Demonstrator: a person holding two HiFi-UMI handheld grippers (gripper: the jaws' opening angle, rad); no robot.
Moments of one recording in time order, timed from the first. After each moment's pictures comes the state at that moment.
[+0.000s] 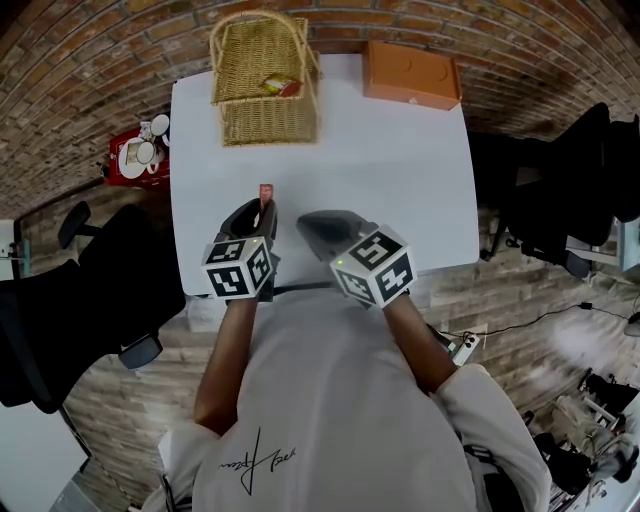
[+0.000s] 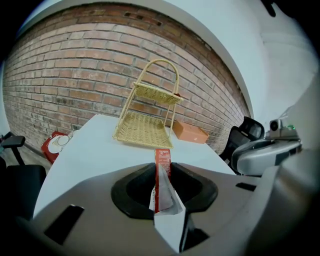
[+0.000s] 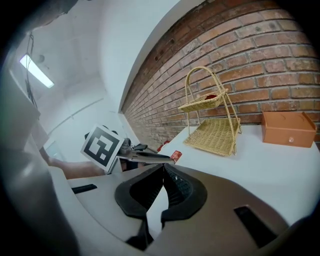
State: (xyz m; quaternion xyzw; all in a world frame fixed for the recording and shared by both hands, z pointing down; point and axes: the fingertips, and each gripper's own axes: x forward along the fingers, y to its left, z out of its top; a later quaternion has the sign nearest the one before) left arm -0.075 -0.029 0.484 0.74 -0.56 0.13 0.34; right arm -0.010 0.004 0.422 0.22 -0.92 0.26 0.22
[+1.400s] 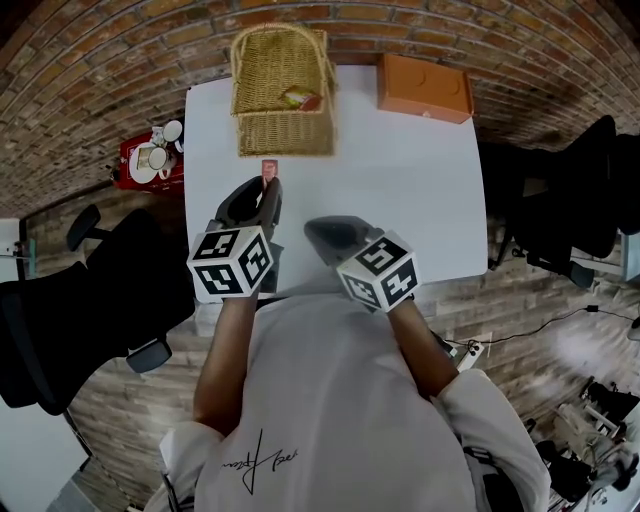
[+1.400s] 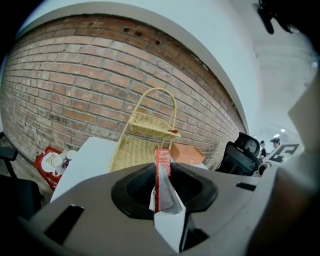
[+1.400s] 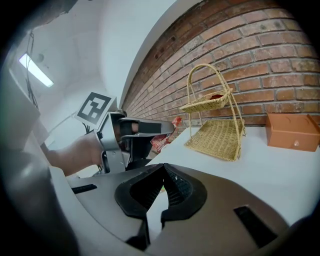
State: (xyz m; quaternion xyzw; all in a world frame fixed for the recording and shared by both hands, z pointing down) left arm -0.095 -0.079 0.402 0.77 -0.56 0.07 0.30; right arm -0.028 -0.009 0.423 0.21 -0.92 0.25 0.22
